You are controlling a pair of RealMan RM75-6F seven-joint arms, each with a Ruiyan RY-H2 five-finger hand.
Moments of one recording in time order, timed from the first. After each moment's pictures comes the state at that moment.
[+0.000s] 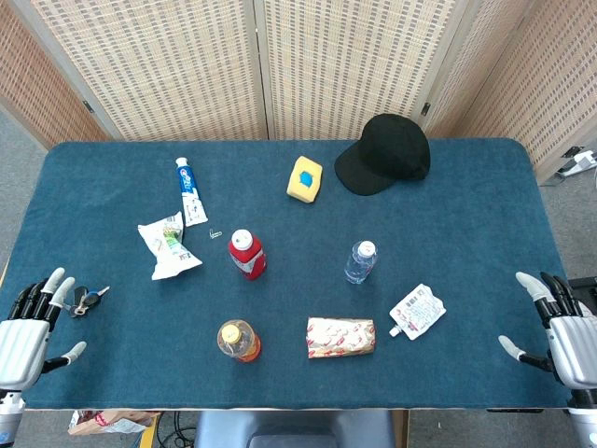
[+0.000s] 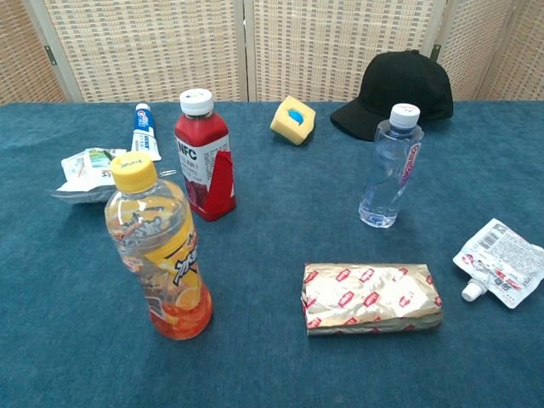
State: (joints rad) left arm -0.09 -1.09 -0.03 -1.69 1.57 1.53 0.15; right arm 0.01 -1.07 0.02 -1.63 -1.60 1.56 0.23
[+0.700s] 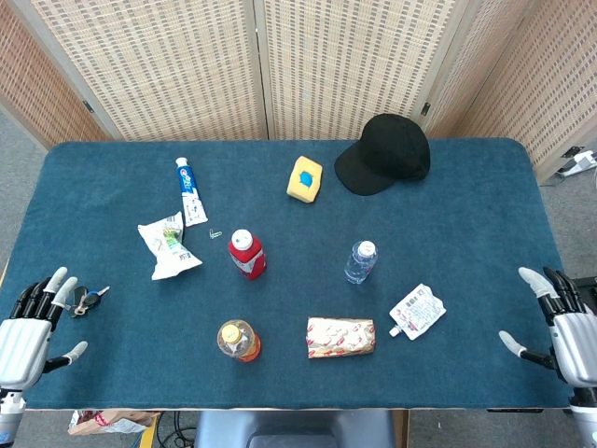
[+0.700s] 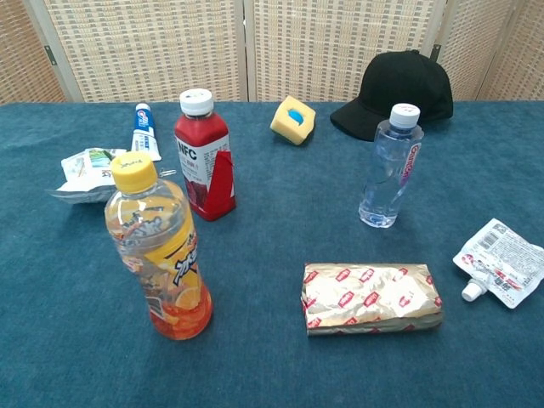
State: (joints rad) left arm -0.09 -1.08 -0.03 -1.70 1.58 1.53 0.15; right arm 0.01 -1.06 0.03 -1.64 -1.61 1.59 0.26
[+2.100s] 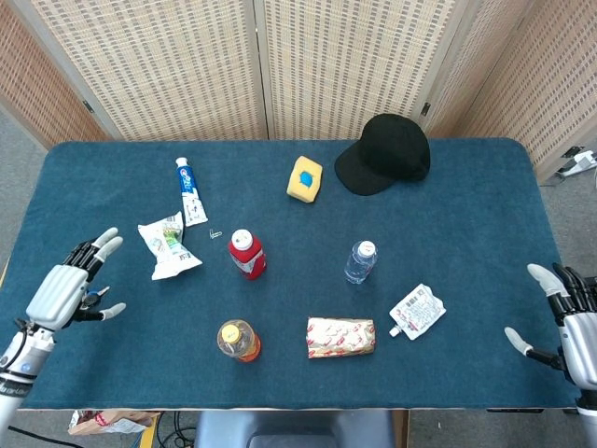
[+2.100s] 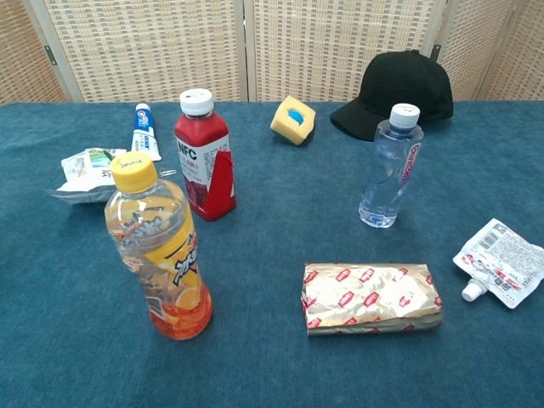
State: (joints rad) left arm -0.37 -1.09 -0.11 -1.50 1.60 1.25 -0.35; right arm 0.00 -1.04 0.04 -1.67 -1.63 1.64 0.26
